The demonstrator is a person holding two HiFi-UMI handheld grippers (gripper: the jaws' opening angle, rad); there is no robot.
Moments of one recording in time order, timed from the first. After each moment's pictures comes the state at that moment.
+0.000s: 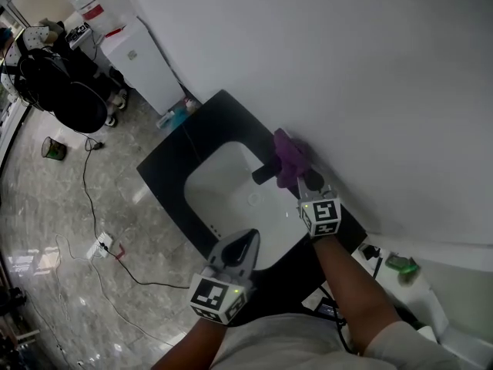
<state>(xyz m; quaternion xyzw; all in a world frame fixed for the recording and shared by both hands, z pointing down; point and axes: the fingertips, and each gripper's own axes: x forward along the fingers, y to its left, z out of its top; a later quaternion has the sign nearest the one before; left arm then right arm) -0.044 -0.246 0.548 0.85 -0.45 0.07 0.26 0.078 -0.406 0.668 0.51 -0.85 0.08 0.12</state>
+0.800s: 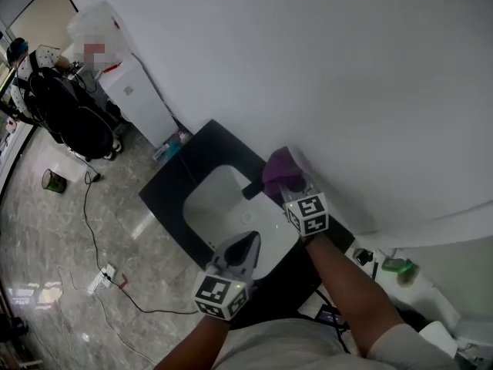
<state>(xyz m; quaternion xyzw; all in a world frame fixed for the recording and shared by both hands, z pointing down) -0.018 -0.213 0.542 0.88 -0.42 0.05 0.21 0.062 -0.376 0.625 0.48 -0.86 0.09 0.12</state>
